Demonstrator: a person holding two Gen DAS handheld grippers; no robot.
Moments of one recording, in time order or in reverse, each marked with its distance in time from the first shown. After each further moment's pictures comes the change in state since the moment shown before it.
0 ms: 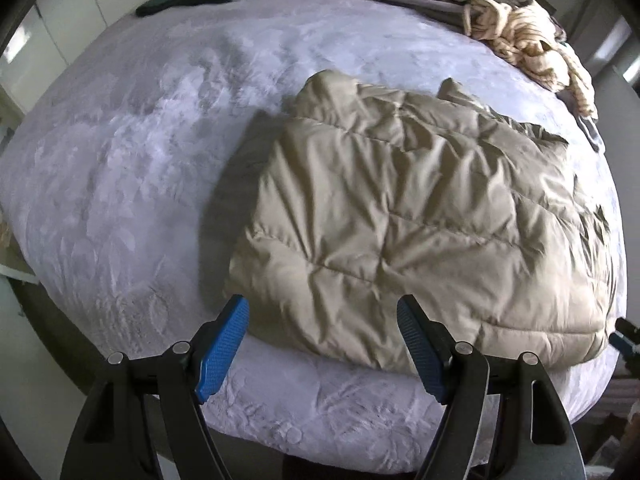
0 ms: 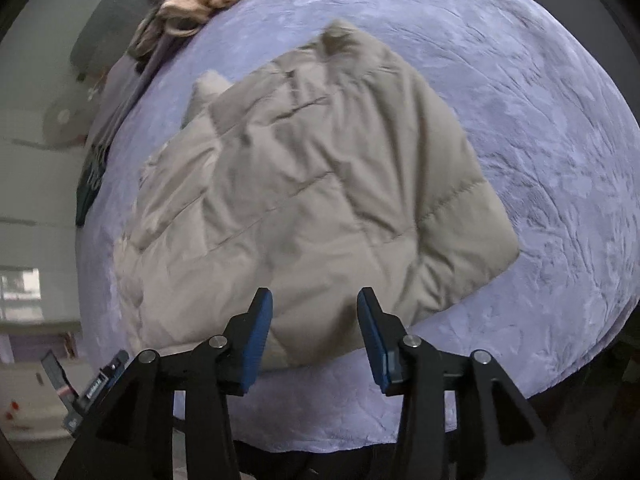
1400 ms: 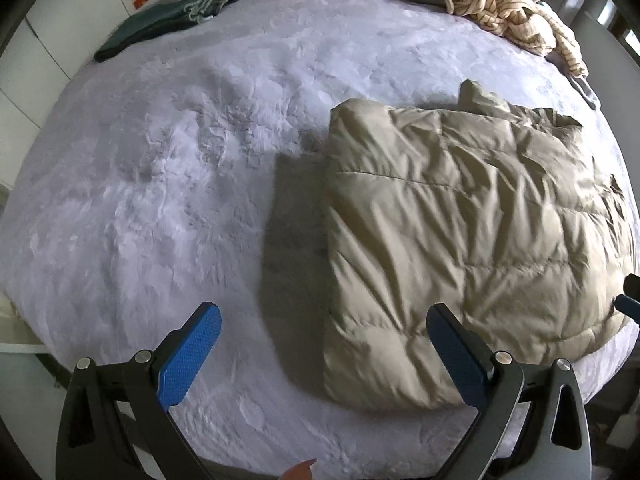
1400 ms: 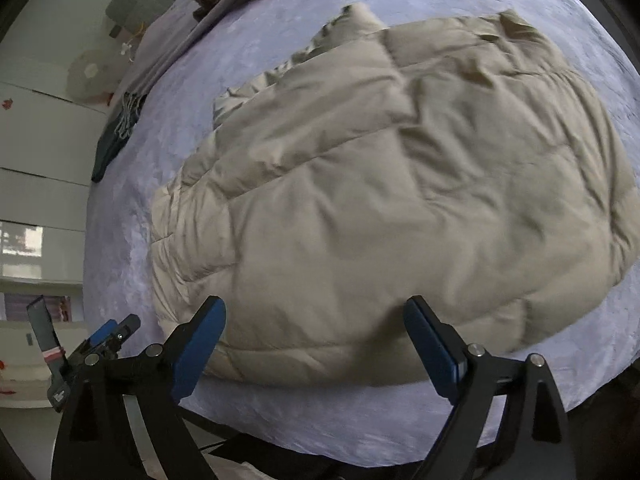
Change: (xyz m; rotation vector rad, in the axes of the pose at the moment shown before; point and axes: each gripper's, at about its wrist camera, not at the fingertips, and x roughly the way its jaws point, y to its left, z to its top) left arm 0.025 0.051 0.070 0.203 0.044 0.014; right arm 0.064 0.148 -0.039 -0.111 0.027 0.013
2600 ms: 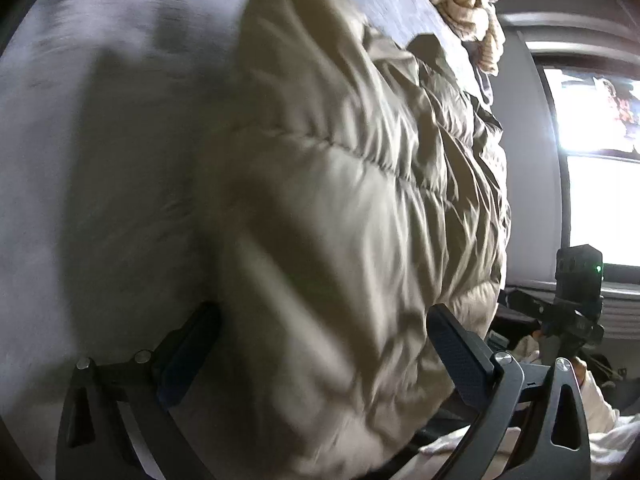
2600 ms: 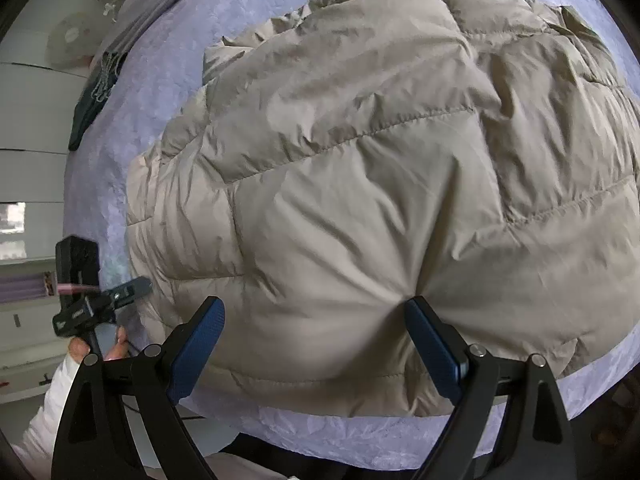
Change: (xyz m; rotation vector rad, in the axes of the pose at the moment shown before) left arm 0.142 0.012 0.040 -0.041 0.346 -0.785; right arm 0.054 0.025 0.021 -0.018 0.168 -0.068
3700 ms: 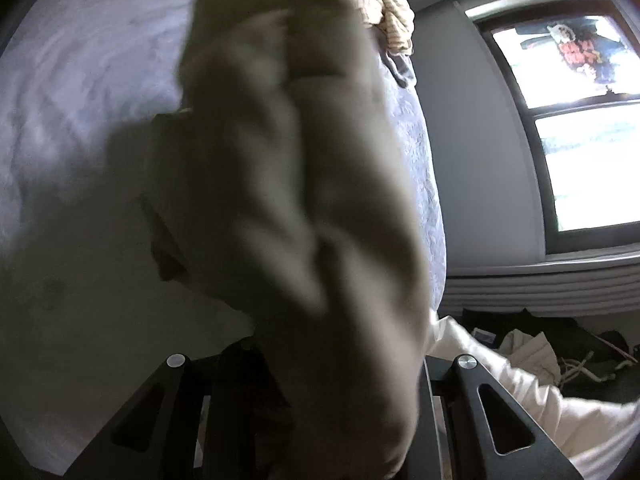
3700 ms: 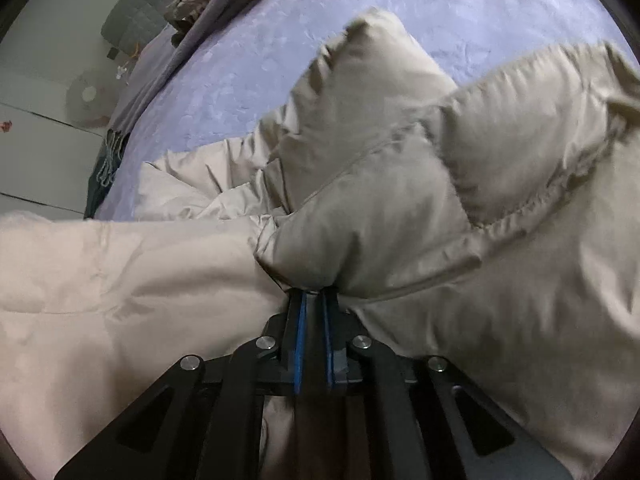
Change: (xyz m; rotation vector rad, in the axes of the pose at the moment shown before) left arm -0.013 -0.268 -0.028 0.165 -0.068 0.079; right arm 0.035 -0.058 0.104 0.041 -0.227 0.142
